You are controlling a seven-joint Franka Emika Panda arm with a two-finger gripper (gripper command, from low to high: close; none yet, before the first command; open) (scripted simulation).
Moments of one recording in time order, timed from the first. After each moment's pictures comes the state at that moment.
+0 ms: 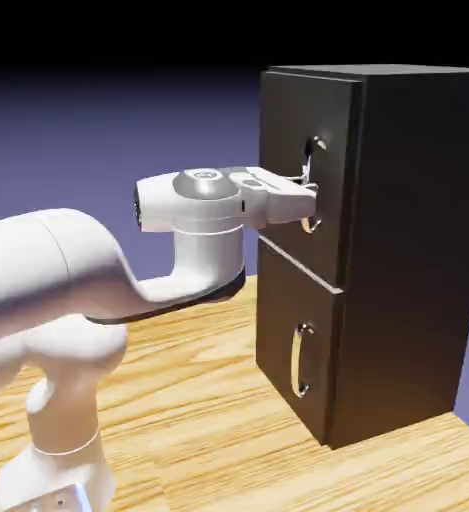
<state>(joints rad) 0.75 -1.26 -0.74 -2.78 -2.33 2.57 2.43</state>
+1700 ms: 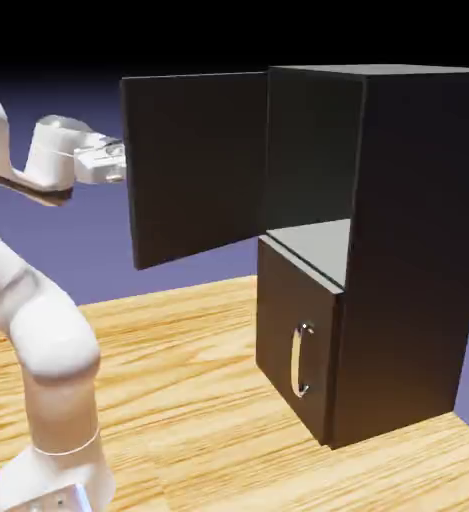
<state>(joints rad) 0.04 -0.53 1.09 -2.22 -0.83 0.97 2.77</state>
